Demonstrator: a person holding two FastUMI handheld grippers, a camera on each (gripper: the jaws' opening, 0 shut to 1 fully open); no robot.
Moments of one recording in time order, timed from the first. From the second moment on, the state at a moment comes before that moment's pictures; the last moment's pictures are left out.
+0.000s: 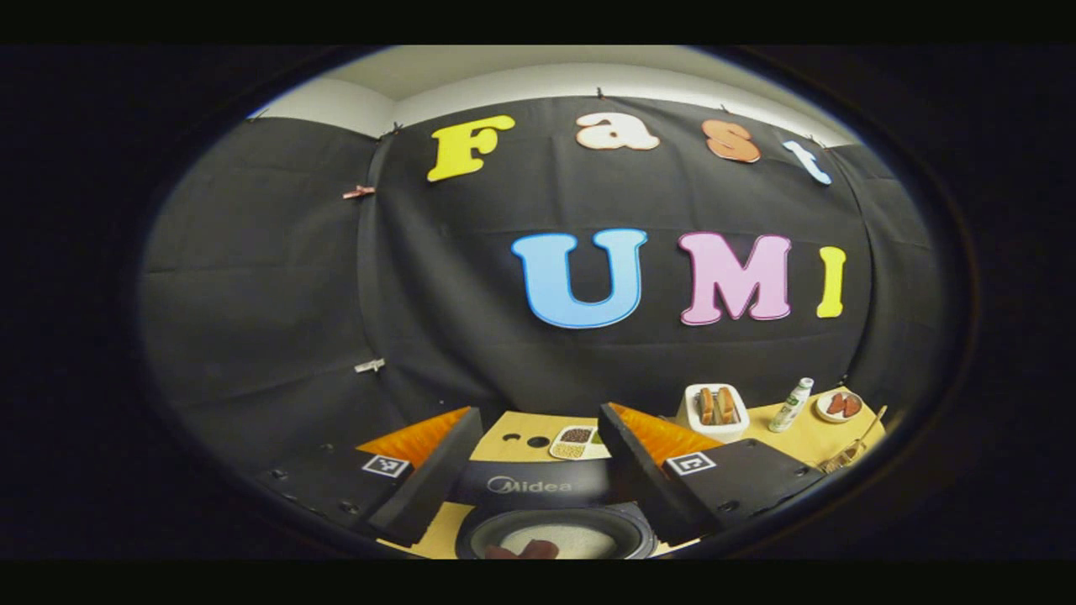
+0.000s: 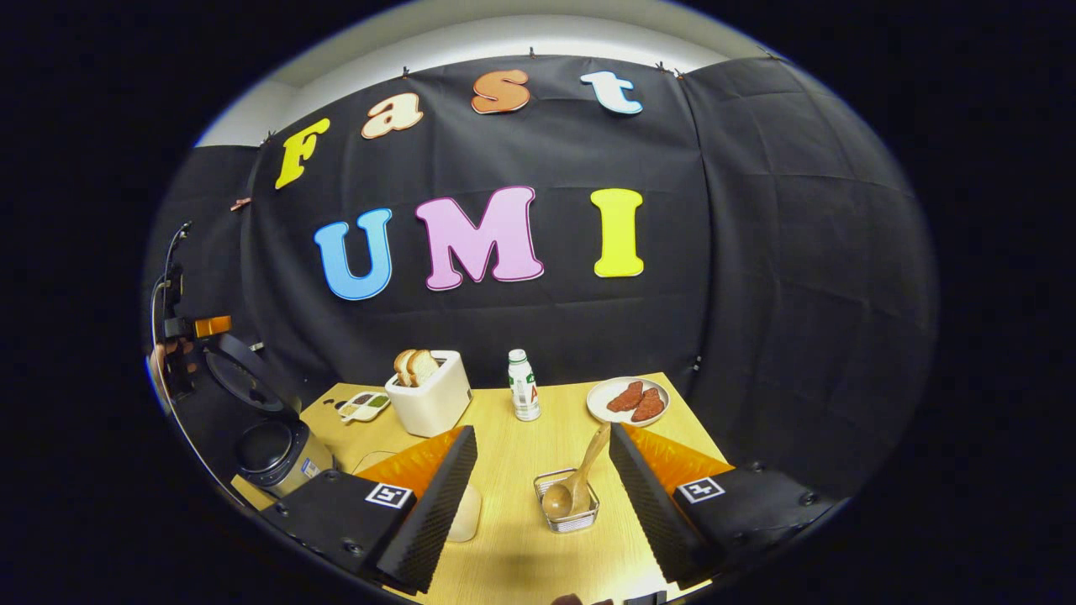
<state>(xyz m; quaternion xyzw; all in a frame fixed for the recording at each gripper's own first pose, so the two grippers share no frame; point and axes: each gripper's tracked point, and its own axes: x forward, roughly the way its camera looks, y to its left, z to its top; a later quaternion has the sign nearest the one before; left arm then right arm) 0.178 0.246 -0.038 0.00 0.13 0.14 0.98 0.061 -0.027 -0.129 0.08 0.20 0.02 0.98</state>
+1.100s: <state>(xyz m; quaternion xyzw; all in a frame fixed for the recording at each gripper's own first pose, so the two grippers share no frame) 0.030 0.199 -0.178 -0.01 0.20 0.13 0.97 0.077 -0.017 -0.115 0.07 0.18 0.04 0.98</state>
